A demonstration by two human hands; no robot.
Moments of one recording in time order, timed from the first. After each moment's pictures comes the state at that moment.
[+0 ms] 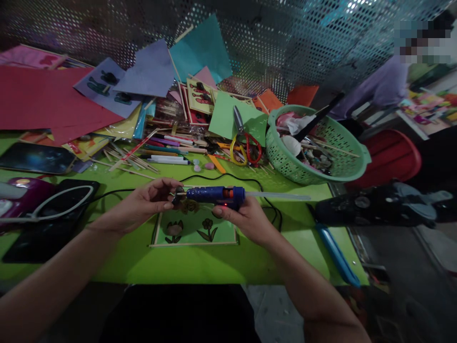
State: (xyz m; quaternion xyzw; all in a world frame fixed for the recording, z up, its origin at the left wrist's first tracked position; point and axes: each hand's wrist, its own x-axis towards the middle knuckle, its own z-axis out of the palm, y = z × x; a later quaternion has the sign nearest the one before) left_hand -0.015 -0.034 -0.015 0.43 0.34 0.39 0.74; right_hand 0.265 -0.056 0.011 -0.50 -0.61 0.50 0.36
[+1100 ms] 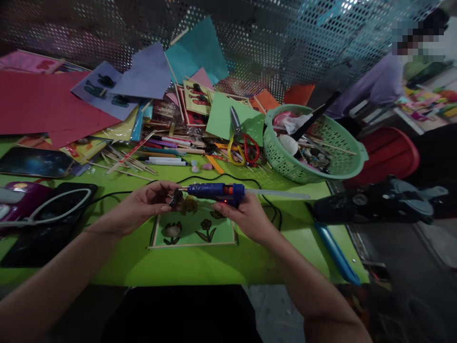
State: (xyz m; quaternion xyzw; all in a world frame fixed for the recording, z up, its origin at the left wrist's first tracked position) left_hand -0.016 -0.032 -0.017 0.43 0.32 0.38 0.76; right_hand 0.266 -0.052 0.014 -0.51 -0.62 0.47 0.36
